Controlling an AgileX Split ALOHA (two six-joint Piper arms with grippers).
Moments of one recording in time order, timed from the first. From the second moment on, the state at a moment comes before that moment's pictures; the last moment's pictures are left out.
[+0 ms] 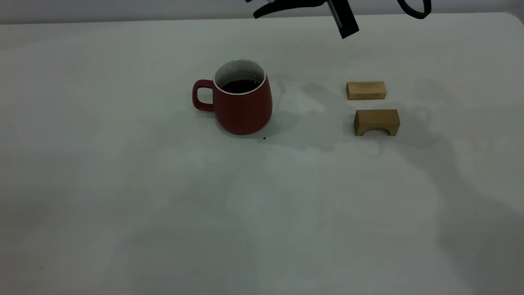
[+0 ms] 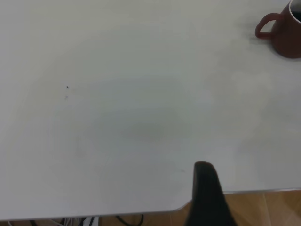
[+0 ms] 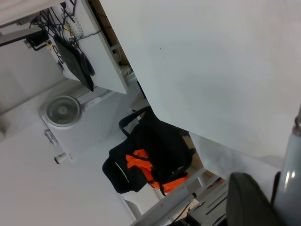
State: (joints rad) left arm -0.02 -0.02 -0.49 -0.01 1.13 0.01; right arm 0.27 2.22 -1.44 1.37 1.01 -0.26
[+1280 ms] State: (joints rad) left arm -0.02 -0.02 -0.49 -0.01 1.13 0.01; right arm 0.34 2.31 -1.54 1.76 1.03 0.61
